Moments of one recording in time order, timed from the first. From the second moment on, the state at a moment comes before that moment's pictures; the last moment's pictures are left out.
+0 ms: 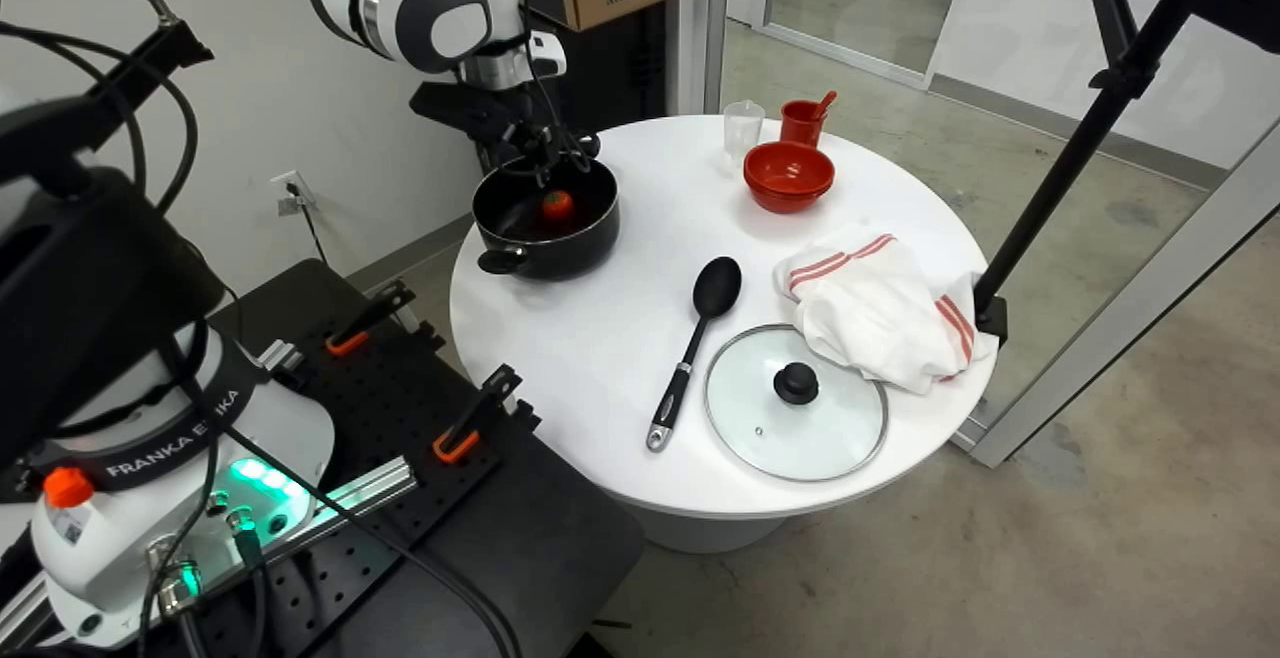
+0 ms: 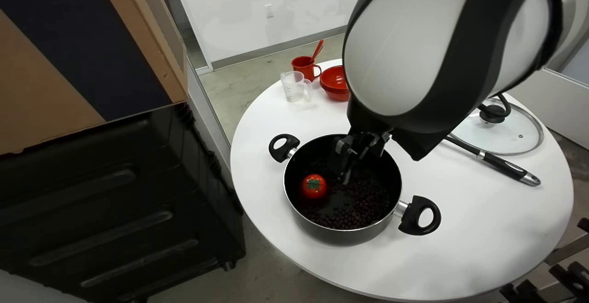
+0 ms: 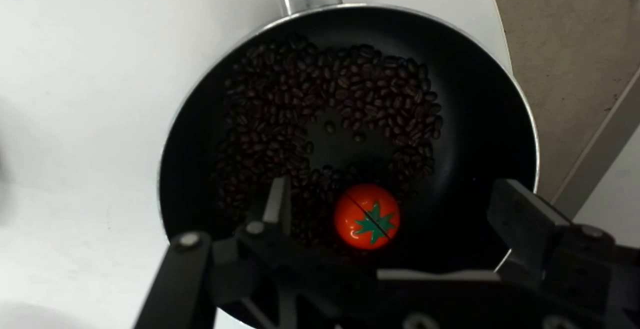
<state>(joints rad) 0.32 0.44 0.01 -2.39 0.26 2.90 -0.12</state>
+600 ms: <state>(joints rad) 0.24 0.56 0.07 -2.29 0.09 2.85 -0.05</state>
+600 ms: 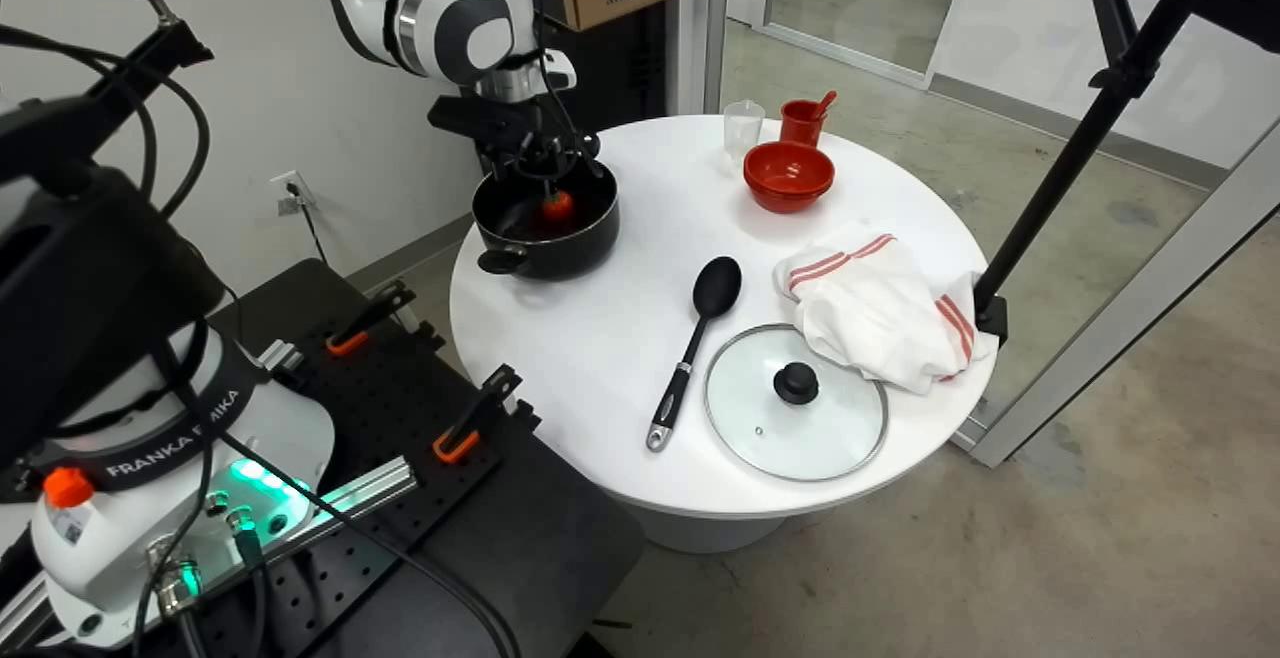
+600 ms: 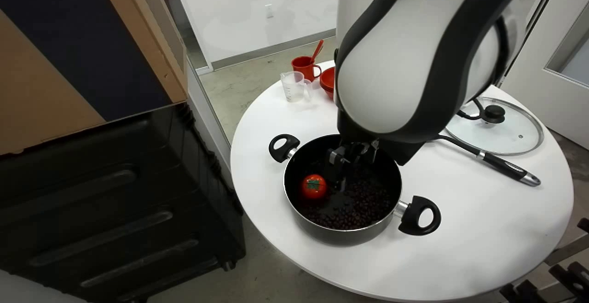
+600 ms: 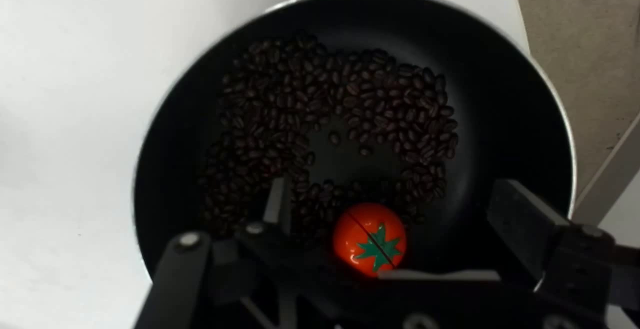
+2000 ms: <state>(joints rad) 0.32 0.98 0.02 -1.80 -0.03 2.87 0.10</state>
